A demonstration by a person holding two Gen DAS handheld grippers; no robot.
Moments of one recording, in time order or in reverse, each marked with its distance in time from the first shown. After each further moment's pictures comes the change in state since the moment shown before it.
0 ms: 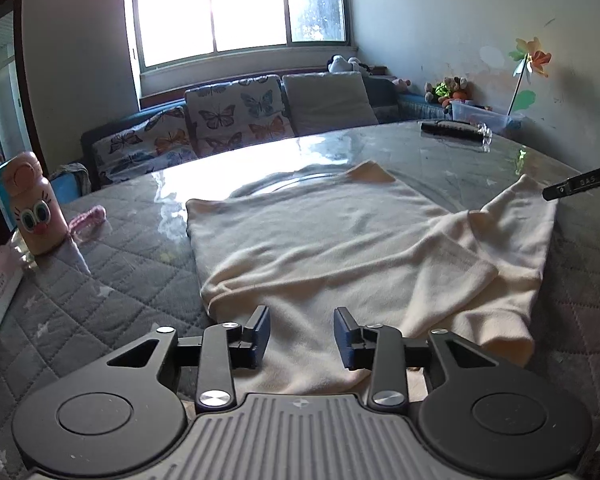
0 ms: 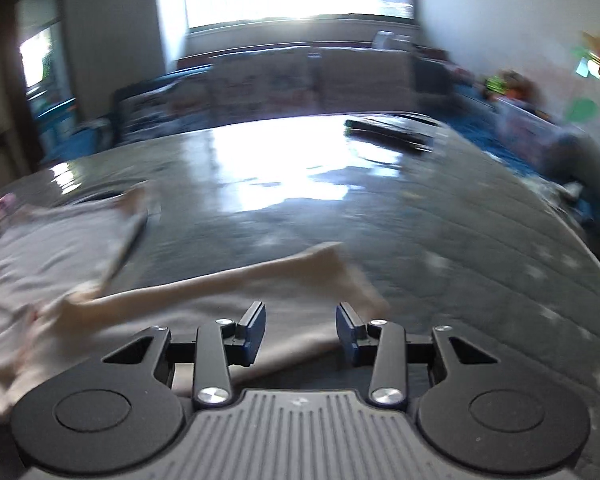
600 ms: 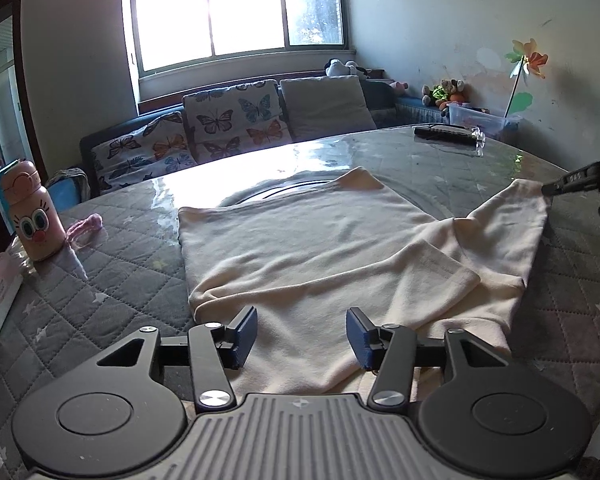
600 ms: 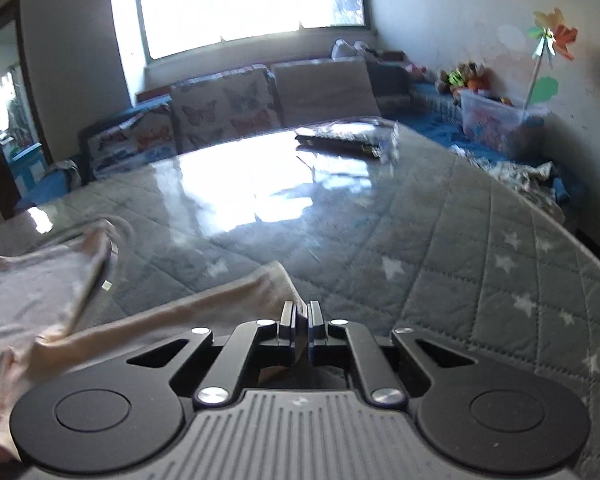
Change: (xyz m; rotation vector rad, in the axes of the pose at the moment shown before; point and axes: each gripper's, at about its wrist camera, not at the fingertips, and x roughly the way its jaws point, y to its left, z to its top) left arm -0.004 -0.016 0.003 0.002 0.000 -0.001; right arm -0.011 -0.020 0.005 0.088 -0.081 0.001
